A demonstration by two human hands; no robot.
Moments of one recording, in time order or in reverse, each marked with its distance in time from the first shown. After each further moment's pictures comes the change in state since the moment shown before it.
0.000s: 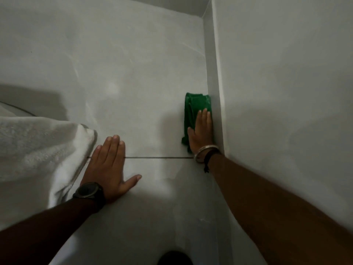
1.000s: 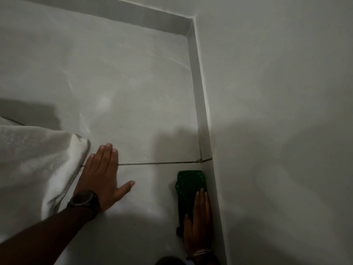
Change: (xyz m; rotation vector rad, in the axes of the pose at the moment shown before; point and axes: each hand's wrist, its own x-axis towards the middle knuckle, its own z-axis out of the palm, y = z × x) left_hand -0.003 0.000 0.003 0.019 -0.006 -0.006; right_hand -0.242 0.035 0.054 0.205 0.175 0.114
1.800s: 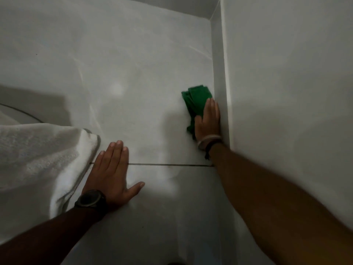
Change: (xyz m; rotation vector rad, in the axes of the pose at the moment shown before) left_hand 0.002 0.001 0.000 -0.012 0.031 0.001; right_hand 0.295 -0.079 0.010 0.030 0.025 -0.075
